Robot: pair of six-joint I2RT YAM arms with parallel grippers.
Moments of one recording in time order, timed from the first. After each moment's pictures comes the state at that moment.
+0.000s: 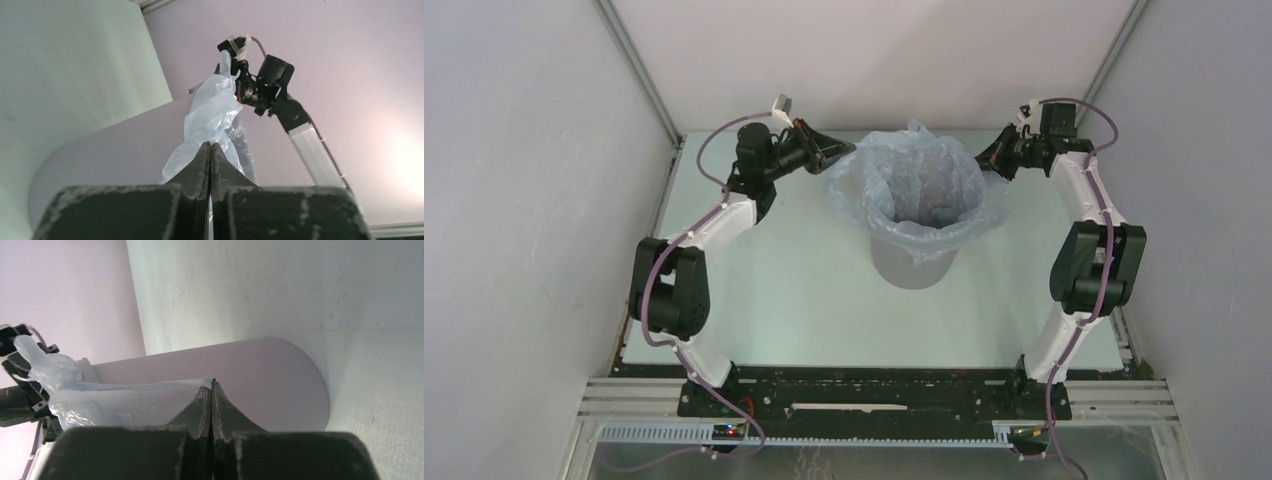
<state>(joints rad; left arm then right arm) -0.28 1.70 1.26 0.45 0.69 -1.13 -0.12 1.87 1.67 -0.59 -0.77 0.56</state>
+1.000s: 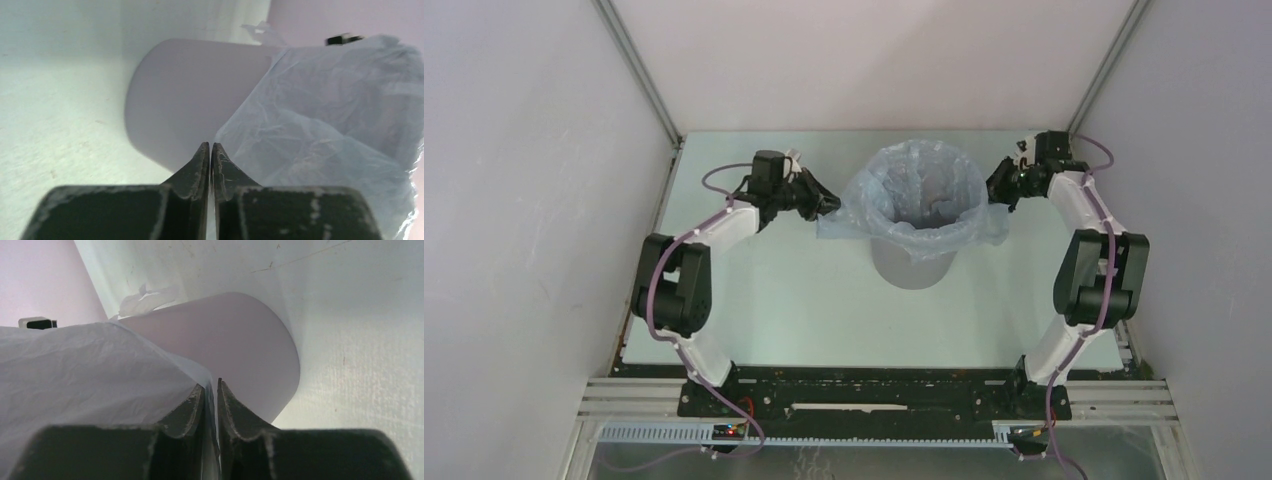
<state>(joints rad) -0.27 1.74 1.15 0.02 0.65 -1.08 -0.13 1.81 1.43 -0.64 -0.70 0.55</state>
